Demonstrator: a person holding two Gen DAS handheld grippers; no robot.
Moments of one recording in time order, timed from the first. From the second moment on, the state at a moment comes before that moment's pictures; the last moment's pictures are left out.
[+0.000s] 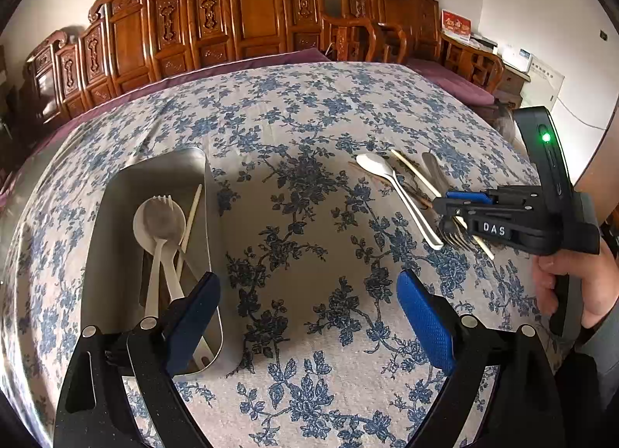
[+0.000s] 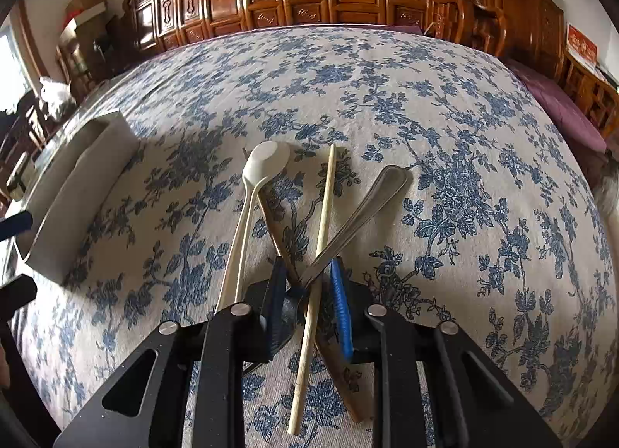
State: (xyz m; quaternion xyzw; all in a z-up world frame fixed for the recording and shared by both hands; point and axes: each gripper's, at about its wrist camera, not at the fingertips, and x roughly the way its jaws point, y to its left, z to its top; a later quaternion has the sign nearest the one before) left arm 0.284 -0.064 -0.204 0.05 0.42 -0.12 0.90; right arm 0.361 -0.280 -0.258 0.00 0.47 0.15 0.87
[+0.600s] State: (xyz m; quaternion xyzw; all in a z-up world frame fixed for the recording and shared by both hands) left arm 0.285 -0.075 -0.217 0.08 0.43 -0.10 0.89; right arm 0.368 -0.306 -0.230 0.04 0.43 0.15 0.89
